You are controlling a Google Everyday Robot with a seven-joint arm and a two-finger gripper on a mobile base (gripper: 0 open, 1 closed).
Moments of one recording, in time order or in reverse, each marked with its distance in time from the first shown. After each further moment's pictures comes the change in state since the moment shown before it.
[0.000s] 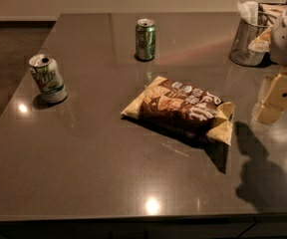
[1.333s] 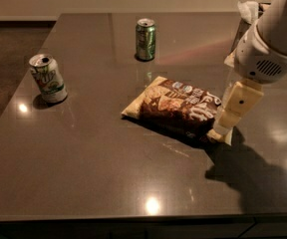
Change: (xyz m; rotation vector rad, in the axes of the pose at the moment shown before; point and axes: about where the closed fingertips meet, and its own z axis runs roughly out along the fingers) arm -0.031 0.000 0.050 -0.059 -0.063 0.111
